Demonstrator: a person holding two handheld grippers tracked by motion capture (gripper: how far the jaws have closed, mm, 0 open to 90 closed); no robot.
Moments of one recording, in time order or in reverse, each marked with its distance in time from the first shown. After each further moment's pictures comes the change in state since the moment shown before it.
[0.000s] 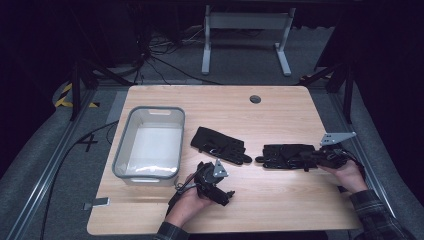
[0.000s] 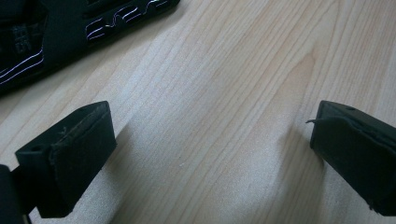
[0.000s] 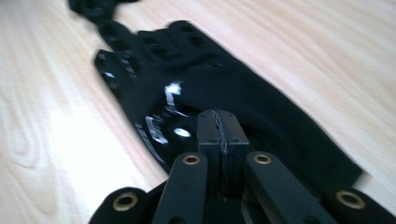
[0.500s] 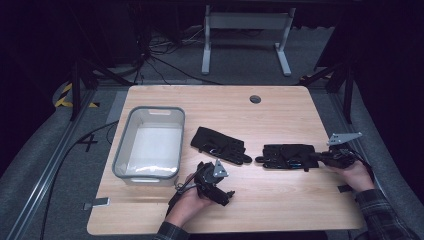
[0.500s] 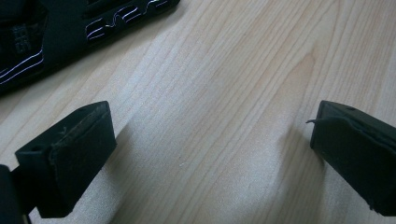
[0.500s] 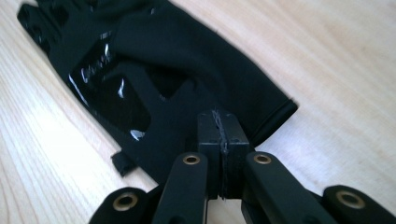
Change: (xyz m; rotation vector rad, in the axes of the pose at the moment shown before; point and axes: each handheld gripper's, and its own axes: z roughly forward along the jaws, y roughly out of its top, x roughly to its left) left arm 0.000 0.000 0.000 0.000 0.000 -0.001; right arm -0.020 -0.023 -0.002 0.084 -0.055 0.038
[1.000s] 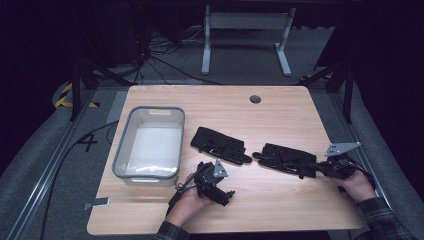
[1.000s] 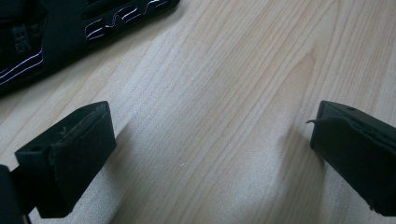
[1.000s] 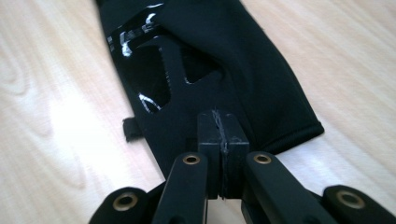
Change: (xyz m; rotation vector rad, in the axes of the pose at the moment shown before) left arm 0.000 0.000 0.000 -0.001 0.000 0.003; right arm 0.032 -0.008 -0.008 0.023 0.048 -0.054
